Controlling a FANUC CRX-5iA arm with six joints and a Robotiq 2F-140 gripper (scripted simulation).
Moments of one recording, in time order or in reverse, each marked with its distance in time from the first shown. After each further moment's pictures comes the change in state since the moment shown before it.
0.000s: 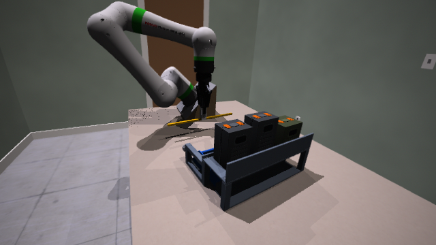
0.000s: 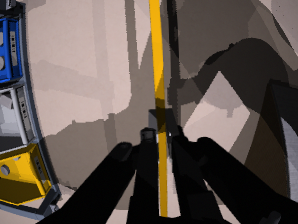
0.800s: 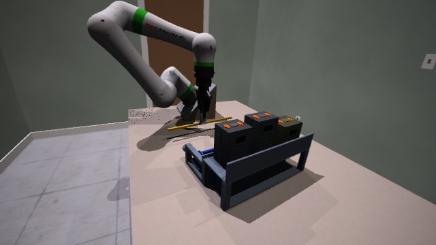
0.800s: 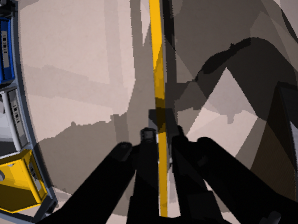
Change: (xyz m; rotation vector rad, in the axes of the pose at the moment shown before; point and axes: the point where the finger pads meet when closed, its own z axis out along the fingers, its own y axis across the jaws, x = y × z) arm 0.000 -0.001 0.024 0.000 0.000 0.000
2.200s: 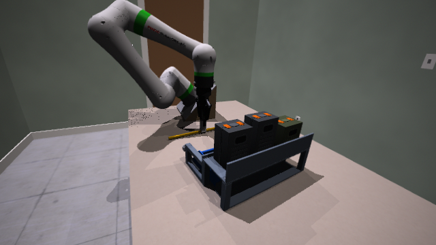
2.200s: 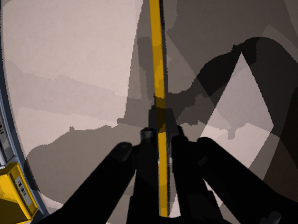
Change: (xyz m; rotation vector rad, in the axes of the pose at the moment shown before) arm 0.000 -0.001 0.045 0.000 0.000 0.000
